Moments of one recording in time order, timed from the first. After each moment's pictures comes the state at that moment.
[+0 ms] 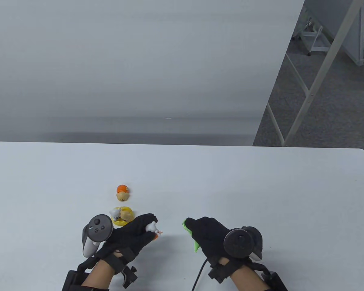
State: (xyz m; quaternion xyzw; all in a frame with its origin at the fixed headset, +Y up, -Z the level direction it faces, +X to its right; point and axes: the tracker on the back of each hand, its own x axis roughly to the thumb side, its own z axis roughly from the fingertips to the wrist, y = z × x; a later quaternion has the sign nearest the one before) left_hand -0.204 -0.753 -0.317 -0.11 -0.25 0.57 0.78; right_hand 0.099 -0.710 -0.297 0.32 -0.11 0.85 0.41
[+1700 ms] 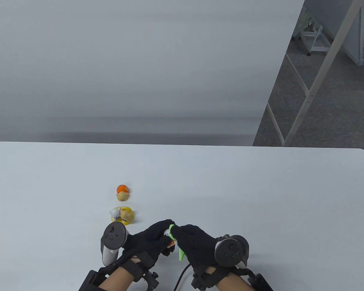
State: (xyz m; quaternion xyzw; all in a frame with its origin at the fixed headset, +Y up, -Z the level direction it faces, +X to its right) left_hand -0.160 -0.749 -0.300 -0.03 -0.23 0.61 0.76; right_hand 0.077 -0.722 -0.282 0.34 -0.11 0.81 0.46
